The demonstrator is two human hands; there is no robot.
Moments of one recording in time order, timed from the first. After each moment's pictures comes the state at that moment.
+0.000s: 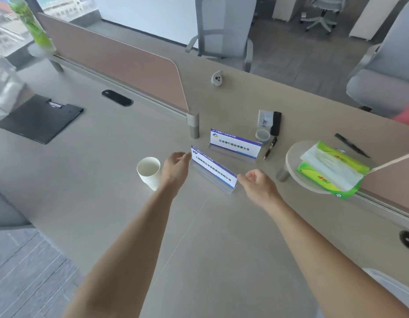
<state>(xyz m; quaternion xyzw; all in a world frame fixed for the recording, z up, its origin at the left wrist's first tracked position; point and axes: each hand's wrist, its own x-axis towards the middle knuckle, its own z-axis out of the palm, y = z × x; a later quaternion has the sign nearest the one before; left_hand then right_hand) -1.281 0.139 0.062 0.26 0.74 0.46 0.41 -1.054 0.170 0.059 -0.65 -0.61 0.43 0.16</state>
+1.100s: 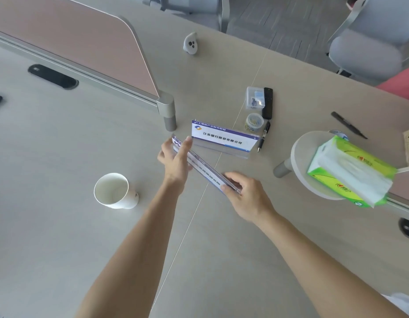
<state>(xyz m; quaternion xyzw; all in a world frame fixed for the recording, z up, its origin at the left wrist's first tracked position) -1.267 0.251 -0.008 0.19 0.65 0.53 0.51 -1.081 0.215 0.002 -0.57 -0.69 0.41 0.19</state>
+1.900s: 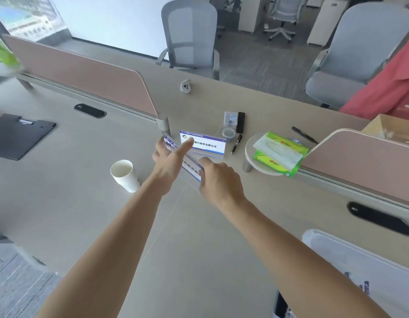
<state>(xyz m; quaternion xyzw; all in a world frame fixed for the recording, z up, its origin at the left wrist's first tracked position) -1.189 0.114 0.143 0.31 0.71 0.44 0.45 -1.052 0.093 0.149 -0.55 -0.81 0.13 0.13</state>
